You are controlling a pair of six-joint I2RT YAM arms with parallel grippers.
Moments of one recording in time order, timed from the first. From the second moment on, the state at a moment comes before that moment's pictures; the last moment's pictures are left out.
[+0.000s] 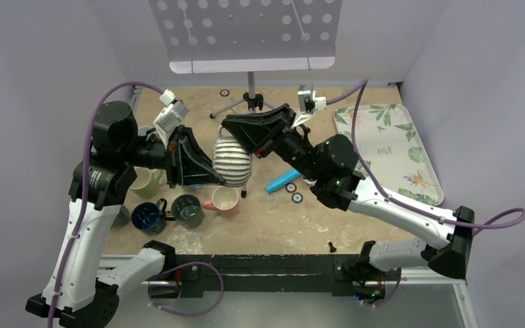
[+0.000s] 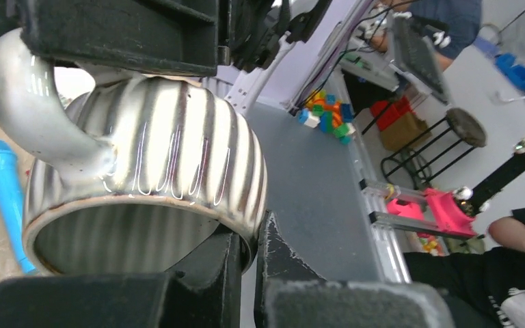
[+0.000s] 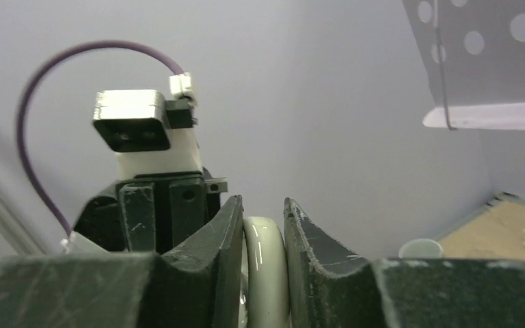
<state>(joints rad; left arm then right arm) -0.30 0.97 1.44 -0.62 1.33 -0.32 1.05 1.27 1.20 0.63 0.02 0.55</state>
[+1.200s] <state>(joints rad) -1.21 1.83 1.47 -1.24 0.26 0.72 0.58 0.83 1.06 -0.47 0.73 0.49</state>
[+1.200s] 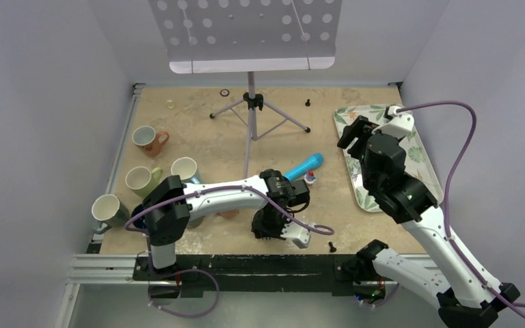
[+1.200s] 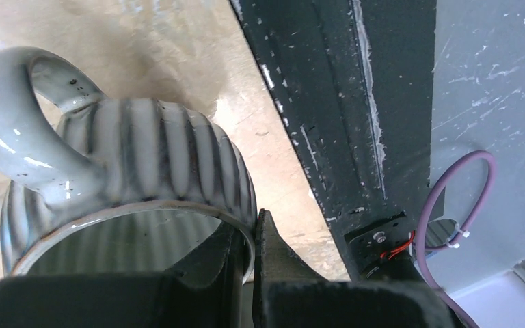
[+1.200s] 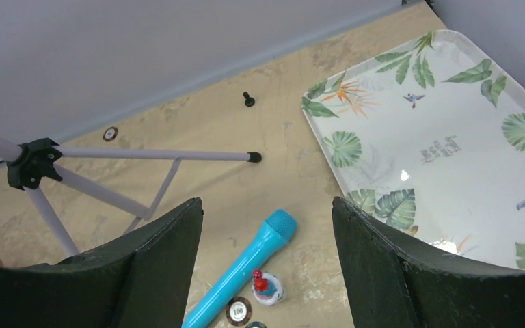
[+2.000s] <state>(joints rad) -1.19 1.80 1.53 -1.27 0.21 0.75 0.49 0.86 1.04 -0.40 0.69 0.42</state>
